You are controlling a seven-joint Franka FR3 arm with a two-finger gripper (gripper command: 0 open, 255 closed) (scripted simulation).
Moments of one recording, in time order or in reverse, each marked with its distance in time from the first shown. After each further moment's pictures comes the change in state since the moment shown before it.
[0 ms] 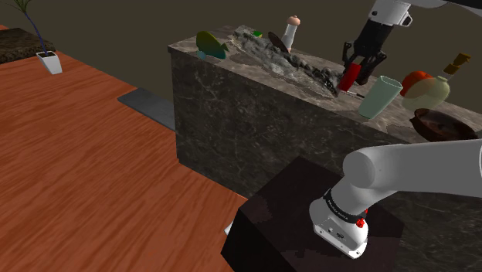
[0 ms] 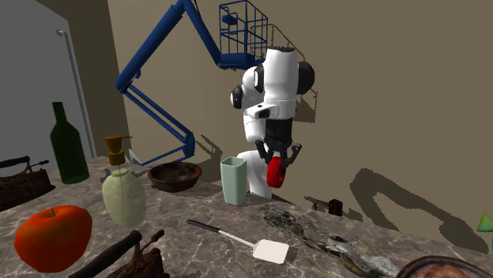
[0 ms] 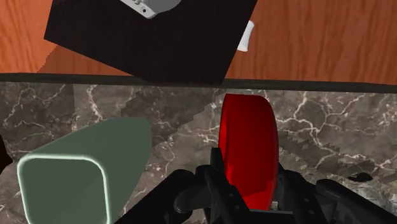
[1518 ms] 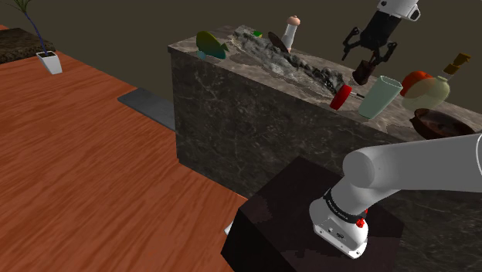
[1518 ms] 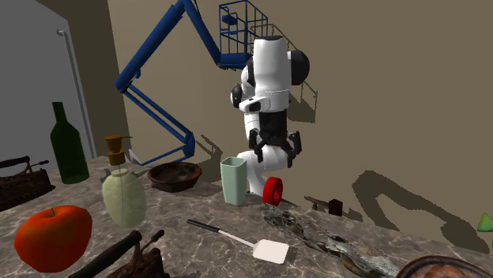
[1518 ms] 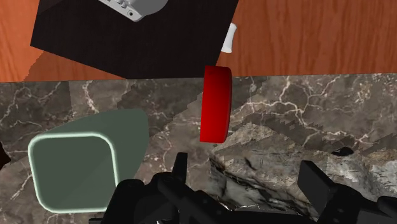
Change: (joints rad) arm -0.011 0.056 -0.051 0.099 0.049 -0.029 -0.008
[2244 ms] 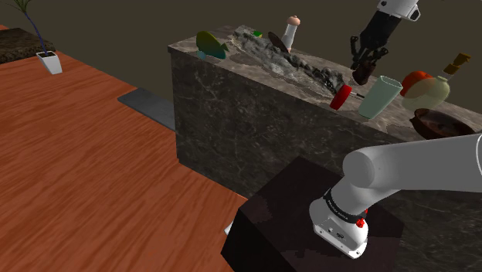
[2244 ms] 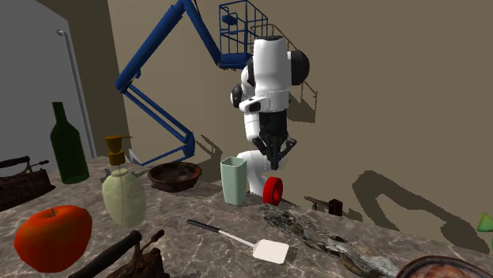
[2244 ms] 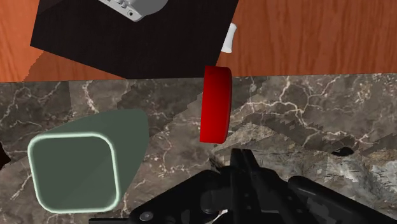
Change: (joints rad) arm 0.000 0.000 0.000 -0.001 0.000 0.001 0.000
